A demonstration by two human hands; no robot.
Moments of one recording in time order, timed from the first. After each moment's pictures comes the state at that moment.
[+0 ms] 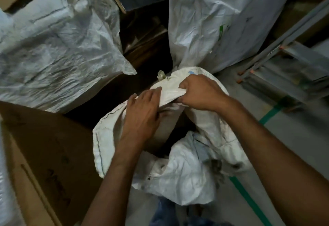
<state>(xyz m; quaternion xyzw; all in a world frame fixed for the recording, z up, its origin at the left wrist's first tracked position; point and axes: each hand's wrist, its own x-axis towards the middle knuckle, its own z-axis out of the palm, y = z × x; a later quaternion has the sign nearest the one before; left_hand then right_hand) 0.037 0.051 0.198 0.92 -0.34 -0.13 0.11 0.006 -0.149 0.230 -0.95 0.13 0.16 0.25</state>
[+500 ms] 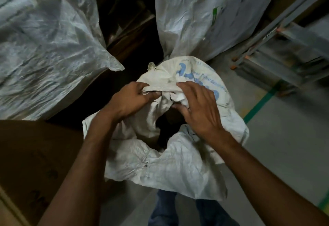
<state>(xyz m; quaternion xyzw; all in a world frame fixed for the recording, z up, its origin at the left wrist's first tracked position) 0.122 0.033 0.180 0.84 -0.21 -0.41 0.29 -0.046 -0.137 0.140 -0.97 0.15 -0.07 0.15</state>
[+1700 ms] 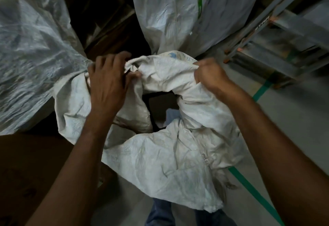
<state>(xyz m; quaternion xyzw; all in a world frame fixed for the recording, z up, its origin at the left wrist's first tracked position) 0.139 -0.024 0.142 0.92 -0.35 0.03 0.17 0.014 -0.258 0.179 -0.82 0.33 0.11 0.45</state>
